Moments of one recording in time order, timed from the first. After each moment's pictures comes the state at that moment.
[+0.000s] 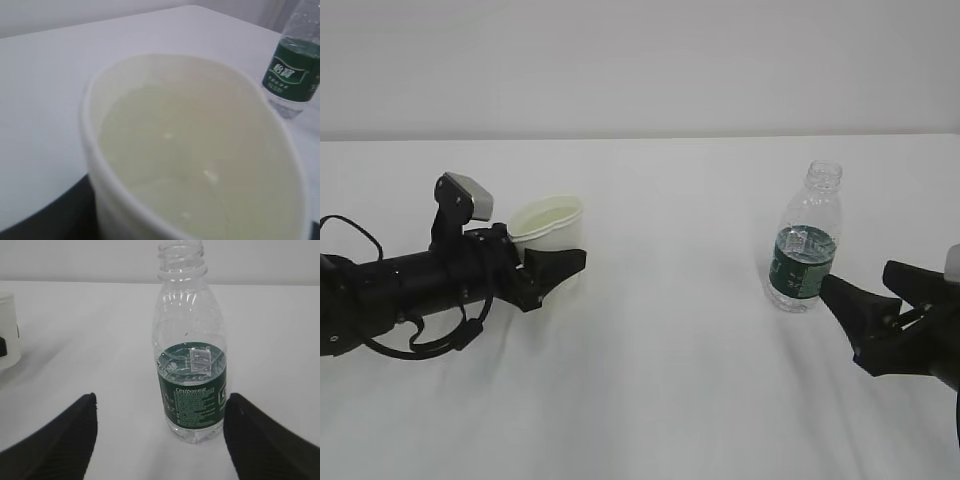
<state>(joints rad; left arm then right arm) -0.20 2.19 -0.85 0.80 -1.12 -0.42 0.18 1.65 -0.14 -0.24 -1.15 0.11</state>
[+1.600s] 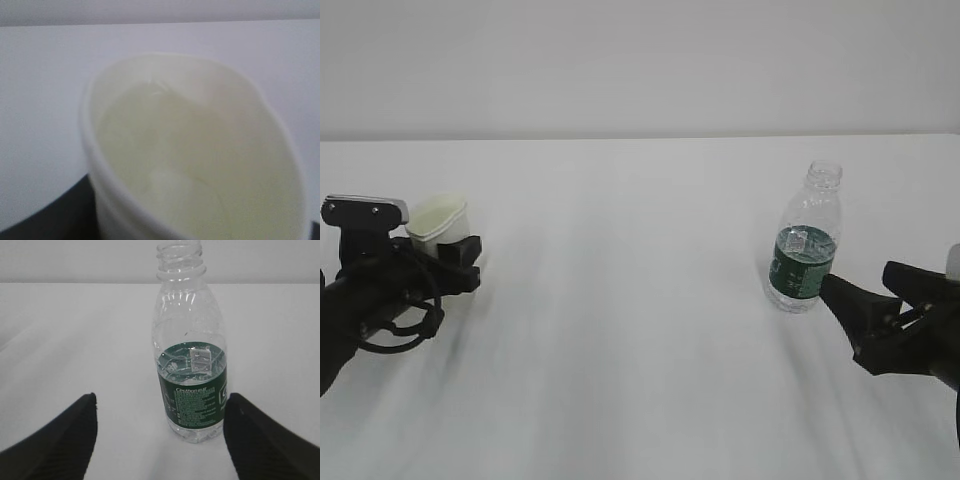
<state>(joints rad) -0.20 2.13 -0.63 0.03 -1.12 -0.12 0.18 1.65 -0.14 -0.24 -1.15 0.12</state>
